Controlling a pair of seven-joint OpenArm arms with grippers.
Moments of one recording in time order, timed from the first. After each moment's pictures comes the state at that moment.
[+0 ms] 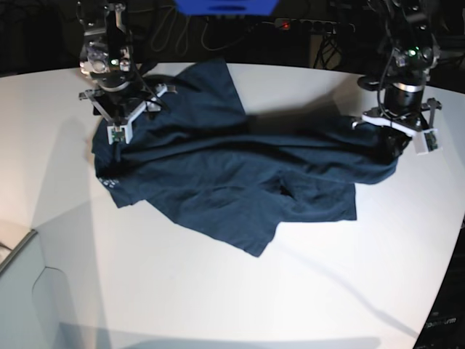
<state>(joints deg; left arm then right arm) 24.2 -0.5 -23.6 106.9 -15.4 -10.5 21.8 -21.6 2.7 0.4 94.0 0.4 0.0 -36.6</state>
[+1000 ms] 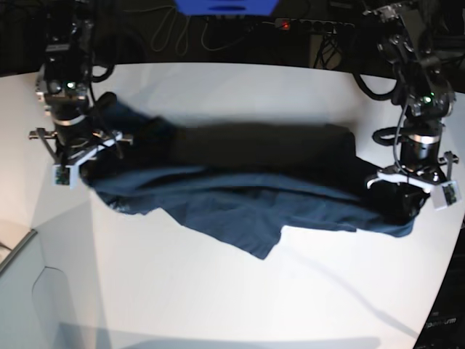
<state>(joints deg) 10.6 -3.4 -24.7 106.2 -15.3 -10.7 22.4 -17.8 5.5 10.6 108.6 0.6 0.4 -37.0</state>
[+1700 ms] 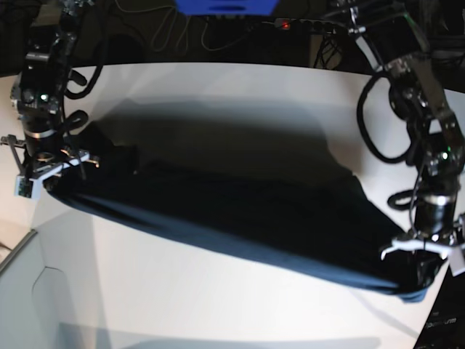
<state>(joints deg) -7.1 -3.8 -24.0 102.2 -15.2 -11.4 22.5 -14.4 5.0 18.8 109.8 1.1 0.5 -37.0</state>
